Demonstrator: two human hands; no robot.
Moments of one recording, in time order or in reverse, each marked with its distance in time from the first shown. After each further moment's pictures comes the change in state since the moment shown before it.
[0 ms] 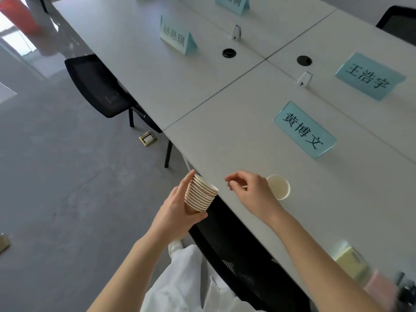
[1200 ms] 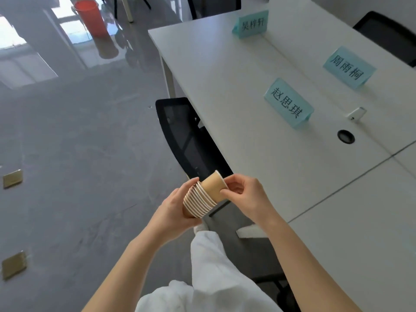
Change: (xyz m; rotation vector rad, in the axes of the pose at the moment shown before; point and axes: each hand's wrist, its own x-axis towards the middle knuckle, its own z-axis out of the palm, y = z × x) left_hand 0.239 -0.204 -0.364 -0.064 0.121 0.024; right_hand 0.341 -0.290 0.245 0.055 -0.215 -0.104
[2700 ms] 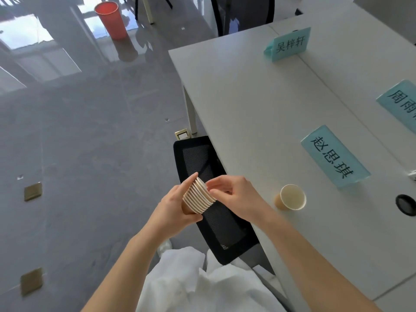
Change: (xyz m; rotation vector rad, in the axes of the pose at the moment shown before) left_hand 0.204 -0.011 -0.131 -0.017 0.049 -0.124; right_hand 0.243 -0.100 0.000 0.016 -0.272 -0.102
